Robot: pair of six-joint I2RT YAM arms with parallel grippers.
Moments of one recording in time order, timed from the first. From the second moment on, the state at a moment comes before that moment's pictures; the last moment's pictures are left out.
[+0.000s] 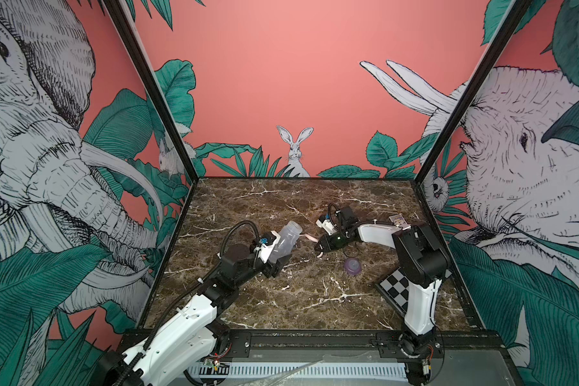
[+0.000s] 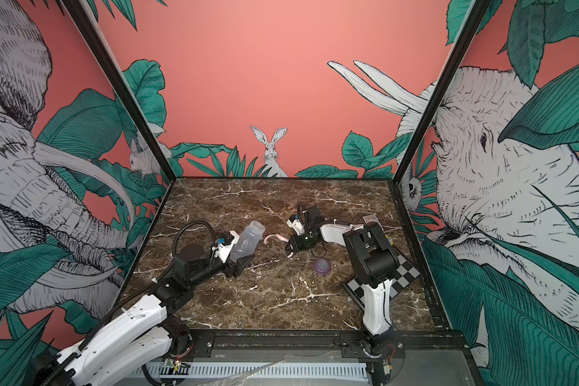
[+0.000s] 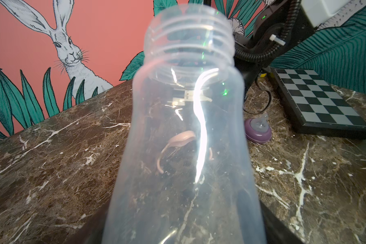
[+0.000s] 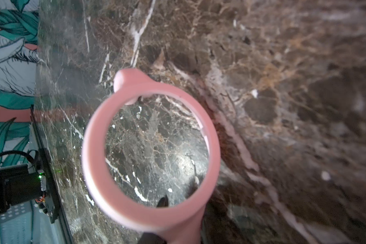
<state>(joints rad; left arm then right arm) -0.60 0.79 0.40 0.09 0.22 0.13 0.47 1.97 1.17 -0.32 -0.63 0.12</state>
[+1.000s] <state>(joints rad) -0.60 1.11 0.44 0.33 0.32 0.05 0.68 1.73 1.66 -0.93 0.08 0.16</state>
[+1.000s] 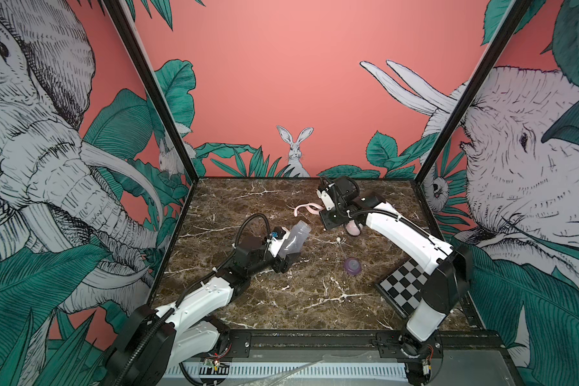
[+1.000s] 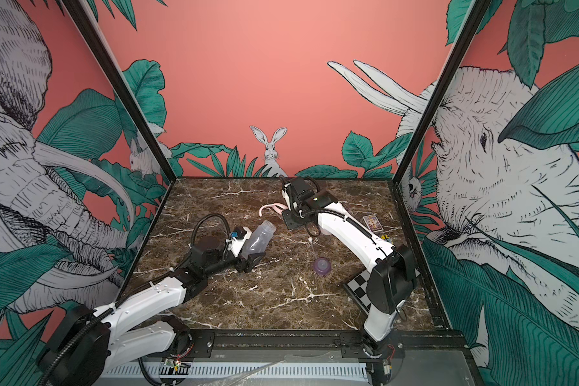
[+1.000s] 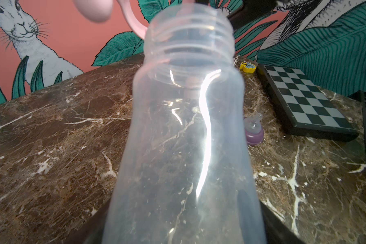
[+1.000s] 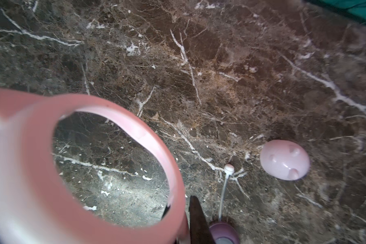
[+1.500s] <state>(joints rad) -0.62 1.20 0.52 0.38 0.31 0.02 0.86 1.72 1.67 -0.98 0.43 0.21</state>
